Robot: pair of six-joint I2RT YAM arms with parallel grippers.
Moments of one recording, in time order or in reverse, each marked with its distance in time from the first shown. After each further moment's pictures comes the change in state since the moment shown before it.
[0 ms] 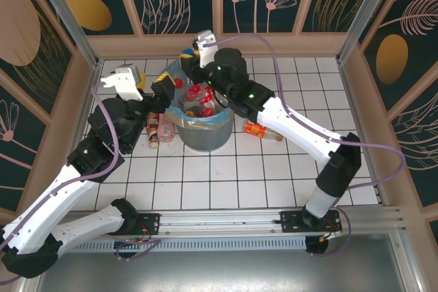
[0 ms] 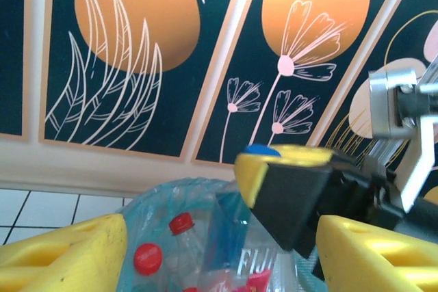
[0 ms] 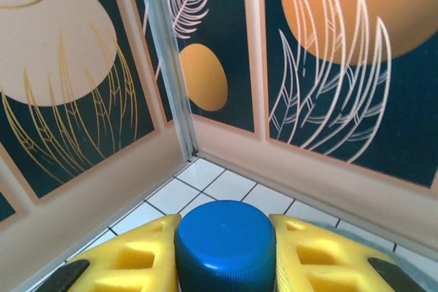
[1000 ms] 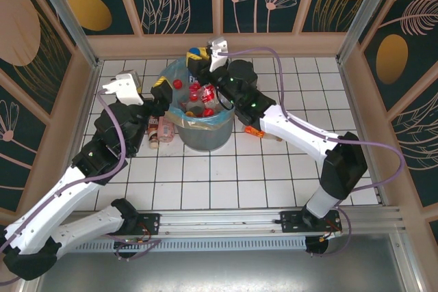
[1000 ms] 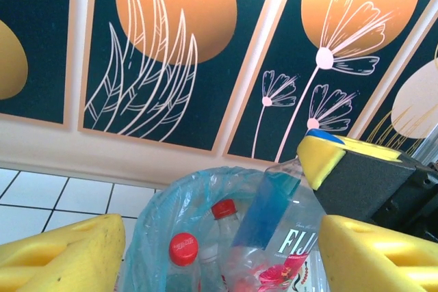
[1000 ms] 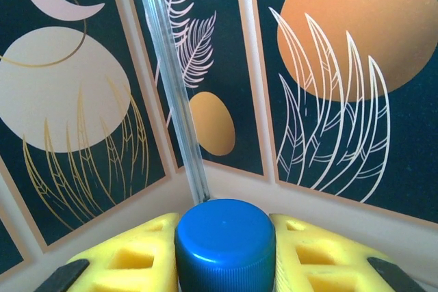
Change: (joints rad) left arm 0.000 -0.020 -0.080 0.027 -0.092 0.002; right arm -0.055 -0.056 -0.274 0.393 -0.073 0.057
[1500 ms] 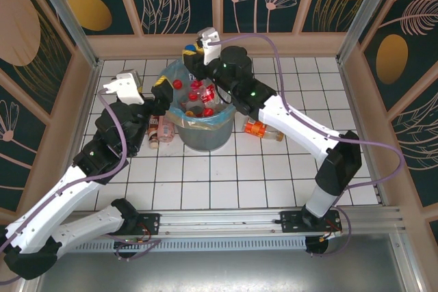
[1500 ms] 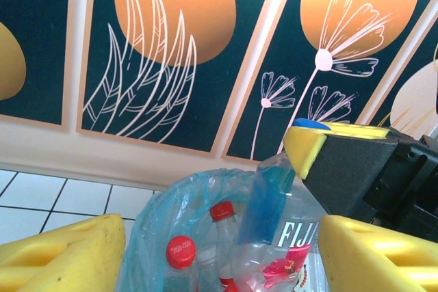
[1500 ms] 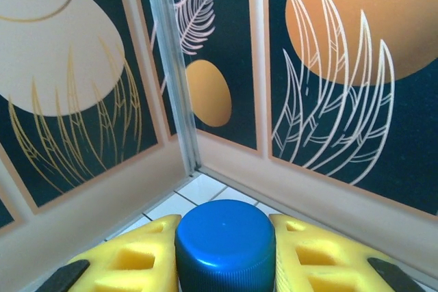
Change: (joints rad) left arm 0.000 0.002 0.000 0.012 -0.001 0.000; right arm 0.002 0.044 0.211 -0.298 -0.004 -0.079
